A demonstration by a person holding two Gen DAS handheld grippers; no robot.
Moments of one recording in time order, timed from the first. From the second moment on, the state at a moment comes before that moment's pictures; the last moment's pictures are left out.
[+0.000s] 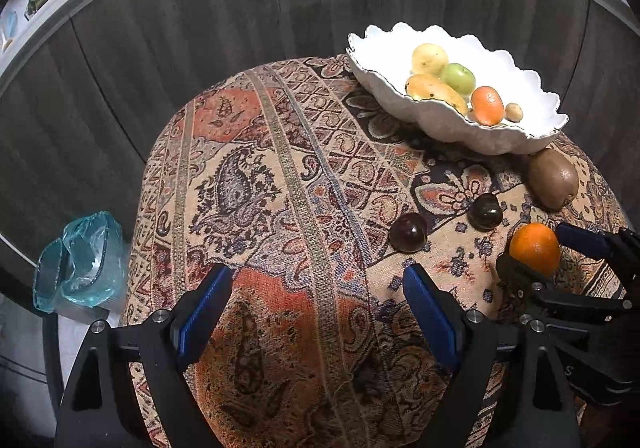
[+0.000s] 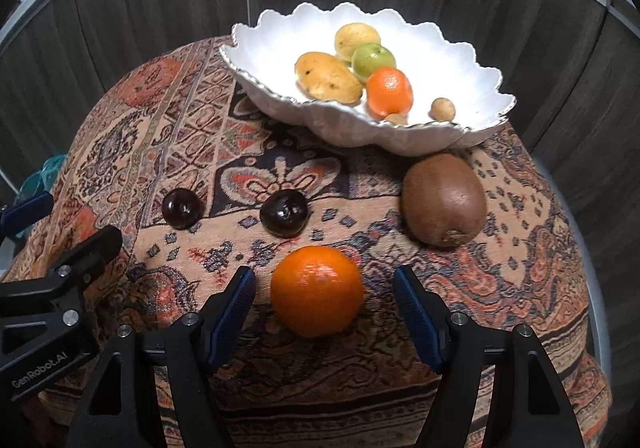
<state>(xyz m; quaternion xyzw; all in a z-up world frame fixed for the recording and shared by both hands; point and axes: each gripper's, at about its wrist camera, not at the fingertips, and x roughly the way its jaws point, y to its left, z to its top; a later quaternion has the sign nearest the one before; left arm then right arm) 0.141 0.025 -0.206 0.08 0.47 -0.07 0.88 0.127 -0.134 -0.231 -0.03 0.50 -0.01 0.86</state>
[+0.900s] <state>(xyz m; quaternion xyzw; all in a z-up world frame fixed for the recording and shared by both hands) 0.164 -0.051 -0.202 0.10 0.46 -0.15 0.87 0.120 -0.199 -0.208 0.03 0.47 -0.08 0.88</state>
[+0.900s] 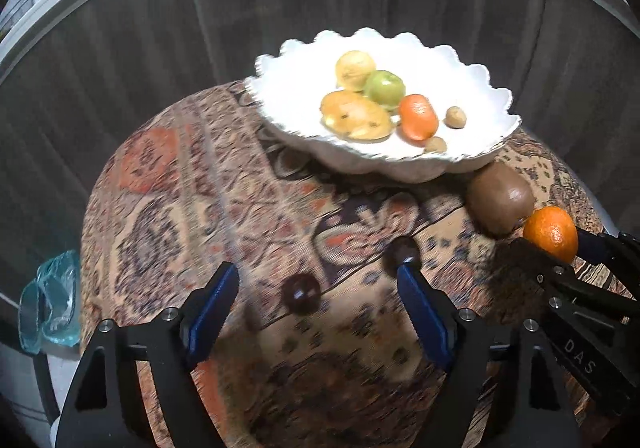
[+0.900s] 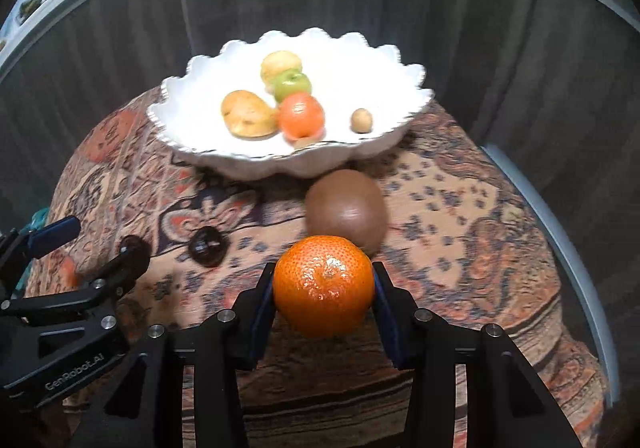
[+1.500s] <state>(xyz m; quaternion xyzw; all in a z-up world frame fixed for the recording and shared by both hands) 0.180 -0.091 -0.239 0.11 0.48 -0.19 0.85 0.122 -0.226 -0.212 0.04 0.47 -0.10 0.87</state>
